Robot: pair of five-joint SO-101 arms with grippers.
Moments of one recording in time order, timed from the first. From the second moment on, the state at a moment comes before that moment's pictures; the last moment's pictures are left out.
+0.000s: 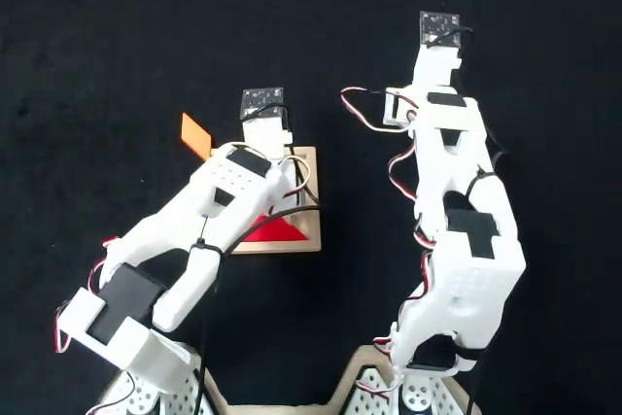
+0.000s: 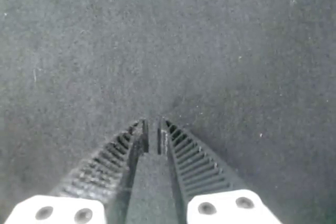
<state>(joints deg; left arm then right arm) 23.6 4.4 29.5 48.2 28.4 5.6 22.9 7.9 35.2 -0.3</state>
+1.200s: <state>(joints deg) 20.3 5.0 28.3 49.0 26.2 5.6 22.9 7.9 35.2 0.7</state>
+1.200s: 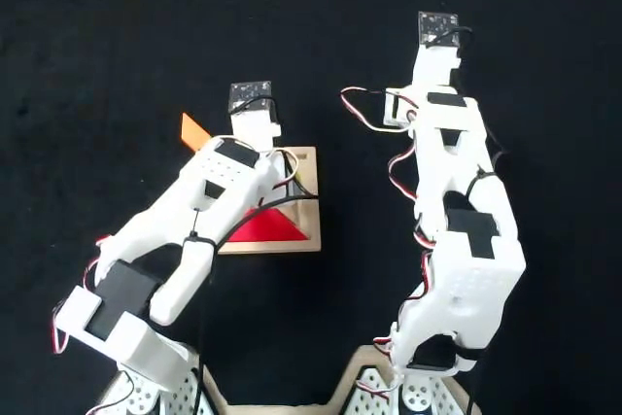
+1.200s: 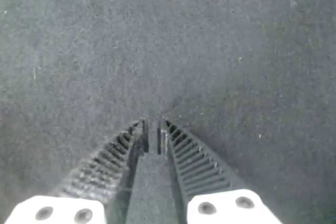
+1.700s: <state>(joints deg) 19.3 6.9 27.4 49.0 26.2 5.6 22.9 7.9 35.2 0.7</state>
